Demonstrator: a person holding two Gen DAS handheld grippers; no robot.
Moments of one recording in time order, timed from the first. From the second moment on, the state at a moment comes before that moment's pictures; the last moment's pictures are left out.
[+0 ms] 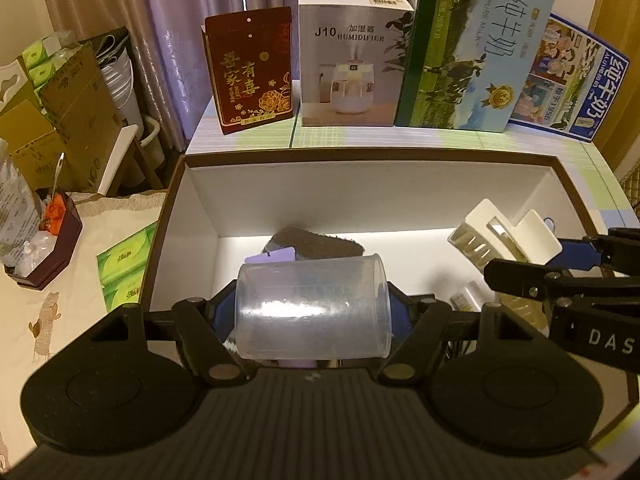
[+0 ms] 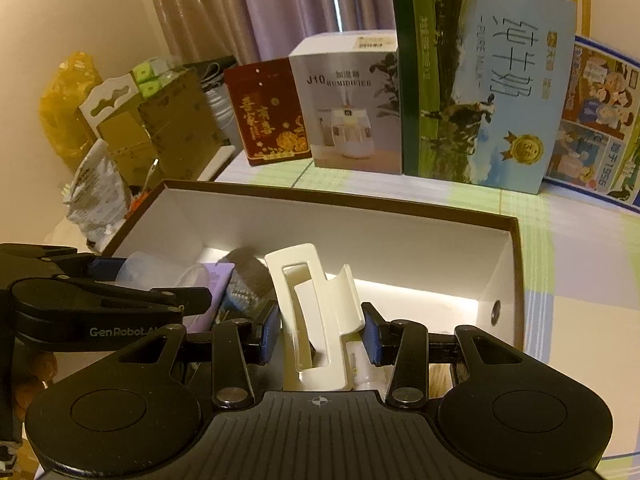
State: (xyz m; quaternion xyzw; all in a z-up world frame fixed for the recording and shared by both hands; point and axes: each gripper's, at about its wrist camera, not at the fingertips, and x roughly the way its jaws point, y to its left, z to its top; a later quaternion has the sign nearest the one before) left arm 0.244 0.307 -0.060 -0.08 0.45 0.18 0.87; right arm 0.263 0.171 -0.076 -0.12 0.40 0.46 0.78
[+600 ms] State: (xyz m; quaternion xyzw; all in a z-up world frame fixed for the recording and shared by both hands) left arm 0.277 0.334 -0.086 -0.08 0.46 0.17 0.87; right arm 0.278 0.192 -0.098 -0.11 0.43 0.43 0.78
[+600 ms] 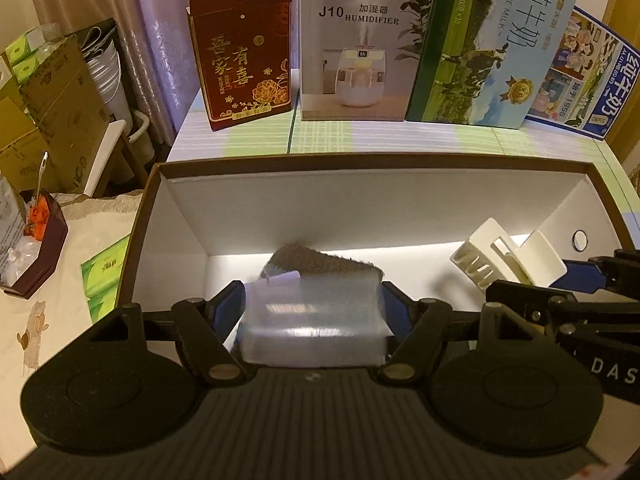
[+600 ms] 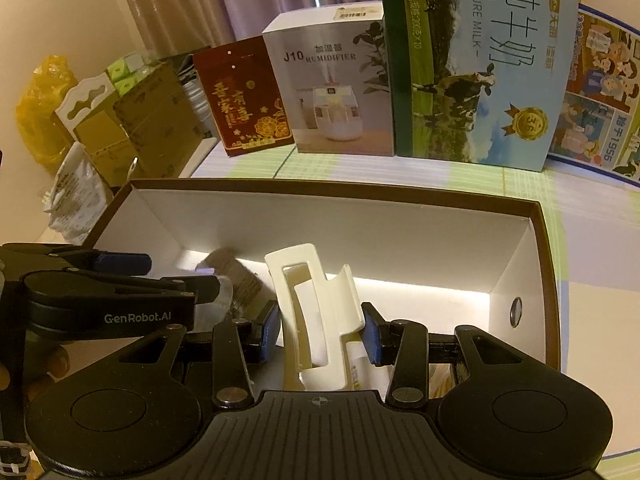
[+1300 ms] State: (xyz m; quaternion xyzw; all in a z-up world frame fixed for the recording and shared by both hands) left arm 0.283 0.349 -0.086 -0.09 0.46 0.16 0.87; right arm 0.289 0.211 -0.114 -0.10 0.44 0.43 0.78
